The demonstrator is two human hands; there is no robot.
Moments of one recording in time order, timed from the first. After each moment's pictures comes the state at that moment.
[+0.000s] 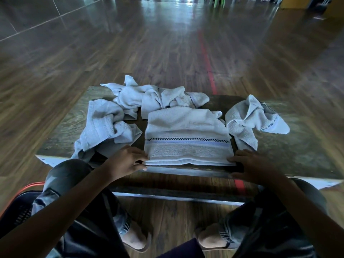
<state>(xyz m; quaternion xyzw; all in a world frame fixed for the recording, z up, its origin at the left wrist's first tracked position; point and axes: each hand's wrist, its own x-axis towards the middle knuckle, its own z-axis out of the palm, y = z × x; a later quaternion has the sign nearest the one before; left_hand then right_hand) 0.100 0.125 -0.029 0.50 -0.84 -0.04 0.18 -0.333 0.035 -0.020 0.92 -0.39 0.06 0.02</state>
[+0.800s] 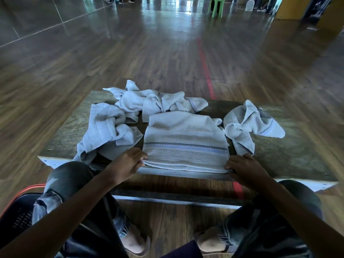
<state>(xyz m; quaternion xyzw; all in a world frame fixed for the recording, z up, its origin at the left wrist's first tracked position) 0.098 0.135 -0.037 0.55 -0.81 -0.03 0.22 -0.323 0.048 -0.023 0.93 -0.34 0.10 0.07</state>
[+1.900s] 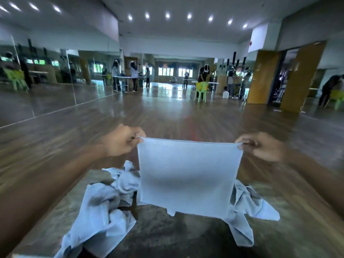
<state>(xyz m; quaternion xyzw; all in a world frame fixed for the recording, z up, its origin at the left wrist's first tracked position) 0.117 0.024 0.268 0.55 -0.79 0.05 0.27 -0.303 -0.043 0.285 0.86 -0.45 0.21 -0.08</state>
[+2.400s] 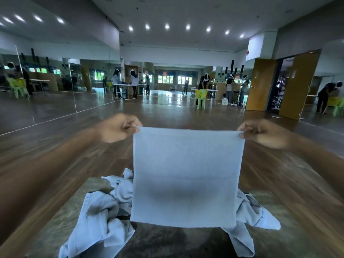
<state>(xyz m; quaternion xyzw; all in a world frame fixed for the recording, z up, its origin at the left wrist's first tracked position) 0.127 0.025 0.324 0.56 -0.77 -0.10 0.28 -0.299 -0.029 0.342 0.85 -0.44 0.24 -0.16</state>
